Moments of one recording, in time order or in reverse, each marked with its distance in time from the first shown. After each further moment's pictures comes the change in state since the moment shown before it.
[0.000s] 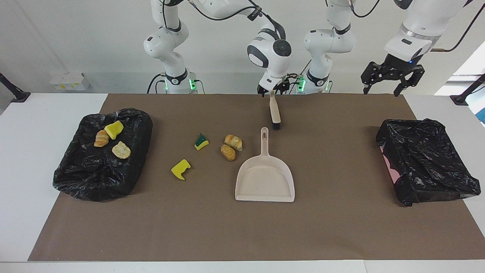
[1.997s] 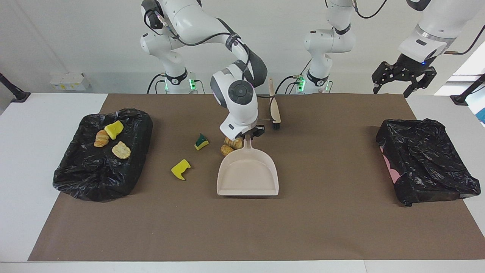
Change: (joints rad) left arm 0.081 0.006 0.029 0.041 -0.008 -0.069 0.100; right arm -0.431 0.311 -0.029 0.598 -0.073 -0.292 -0.196
